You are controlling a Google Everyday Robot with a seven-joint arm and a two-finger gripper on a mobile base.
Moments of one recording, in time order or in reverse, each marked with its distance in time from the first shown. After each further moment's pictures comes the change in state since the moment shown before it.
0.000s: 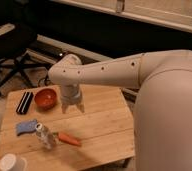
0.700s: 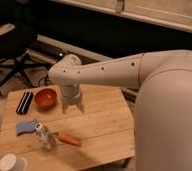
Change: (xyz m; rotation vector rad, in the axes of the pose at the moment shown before) arm -0.001 0.000 -0.001 -0.002 -0.001 -0.001
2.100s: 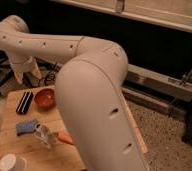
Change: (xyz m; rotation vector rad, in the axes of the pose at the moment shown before) arm -0.131 0.218 -0.114 -0.068 -0.231 -0.338
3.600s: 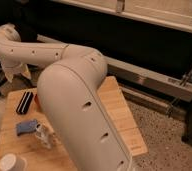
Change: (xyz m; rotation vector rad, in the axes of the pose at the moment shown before) arm -0.042 0.038 0.054 -0.061 -0.095 0.070
